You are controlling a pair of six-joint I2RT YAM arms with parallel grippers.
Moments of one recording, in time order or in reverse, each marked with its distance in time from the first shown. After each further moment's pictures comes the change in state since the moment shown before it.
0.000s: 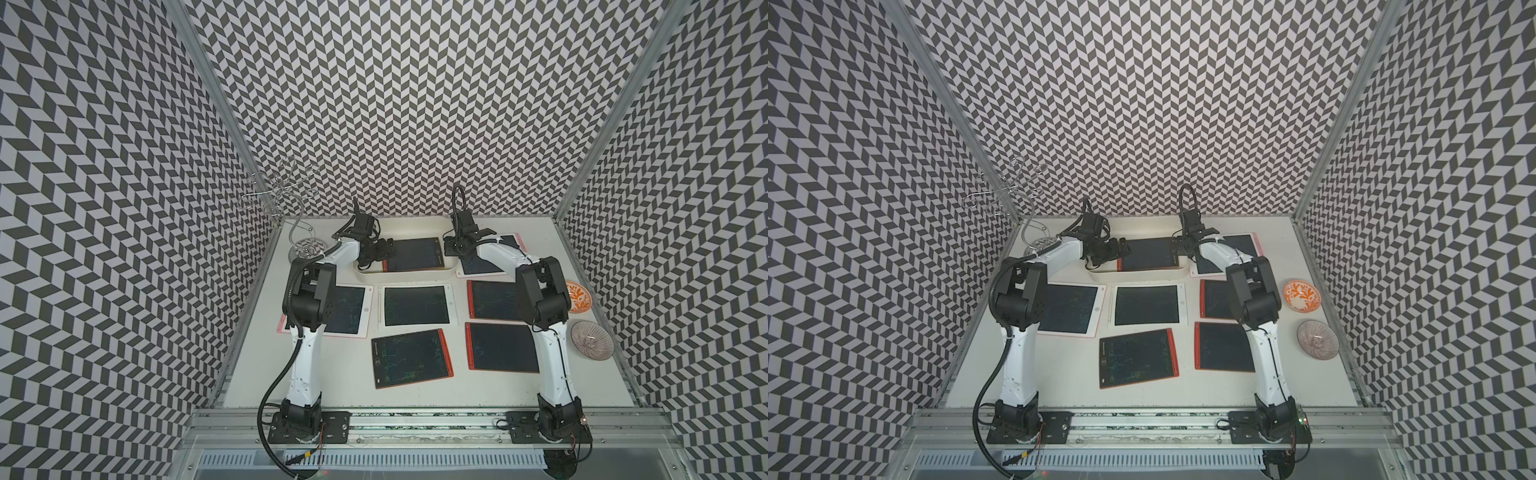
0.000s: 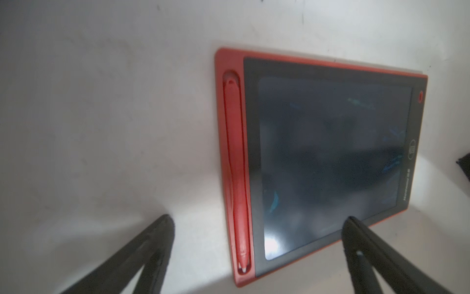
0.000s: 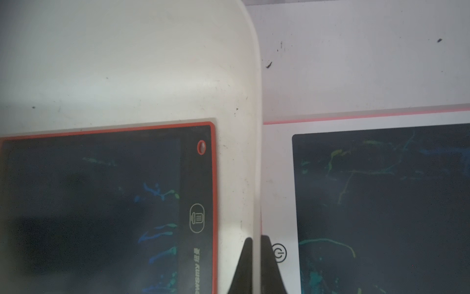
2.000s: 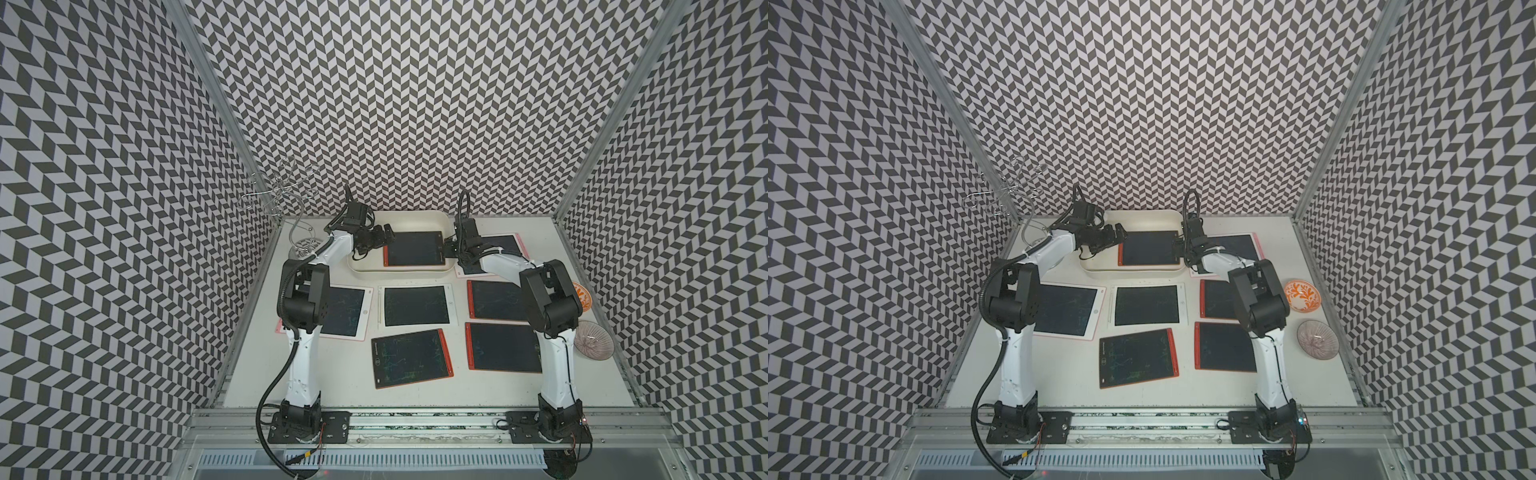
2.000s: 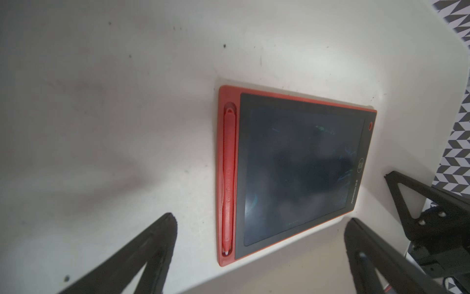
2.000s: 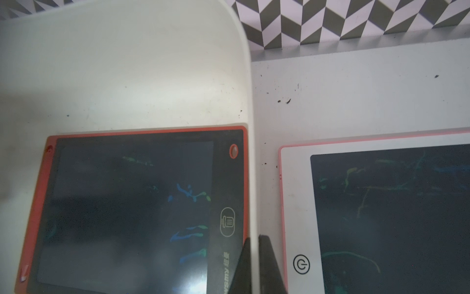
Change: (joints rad) left arm 0.032 -0.047 0.059 -0.003 0.072 -0.023; right arm 0.023 -0.126 -0.305 0.425 -0.012 0.031
